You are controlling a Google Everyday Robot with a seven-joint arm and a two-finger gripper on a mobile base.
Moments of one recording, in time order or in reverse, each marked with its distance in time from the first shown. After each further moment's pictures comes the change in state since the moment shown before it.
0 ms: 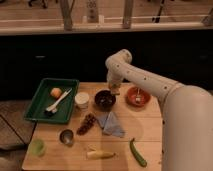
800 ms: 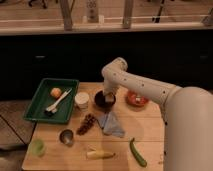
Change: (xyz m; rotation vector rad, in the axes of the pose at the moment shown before) arm -0.048 -0.029 0.029 0.021 -0.047 0.002
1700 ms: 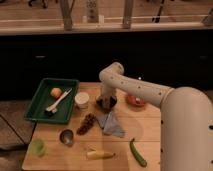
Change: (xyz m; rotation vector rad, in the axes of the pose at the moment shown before) arm -0.014 -0.017 0.013 0.028 -0.050 -0.031
